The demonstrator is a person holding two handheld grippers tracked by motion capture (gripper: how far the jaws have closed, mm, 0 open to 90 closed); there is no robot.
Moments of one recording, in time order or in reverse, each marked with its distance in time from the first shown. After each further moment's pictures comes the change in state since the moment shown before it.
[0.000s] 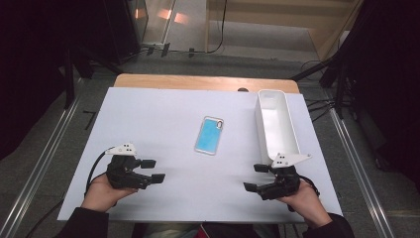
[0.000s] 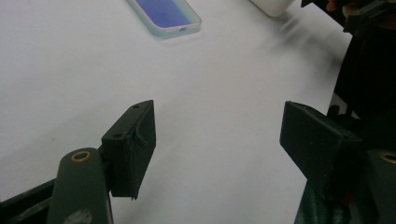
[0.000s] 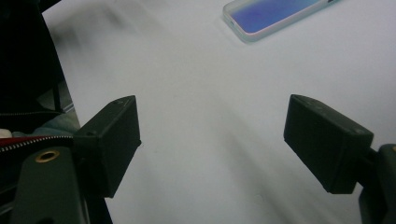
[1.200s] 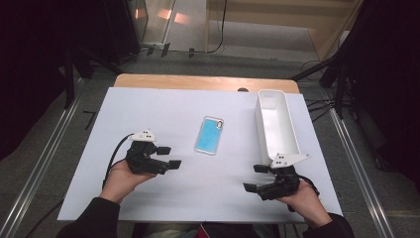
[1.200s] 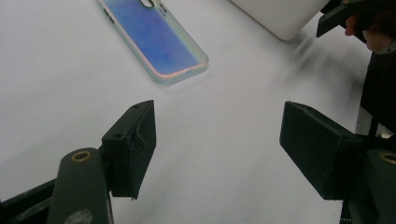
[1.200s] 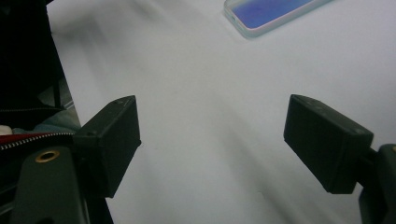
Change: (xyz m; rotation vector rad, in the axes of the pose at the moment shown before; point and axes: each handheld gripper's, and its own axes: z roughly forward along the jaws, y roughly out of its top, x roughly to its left) left arm -0.001 0.043 0.036 -0.011 0.027 0.038; right arm -0.001 0.000 0.001 0.017 0.004 0.000
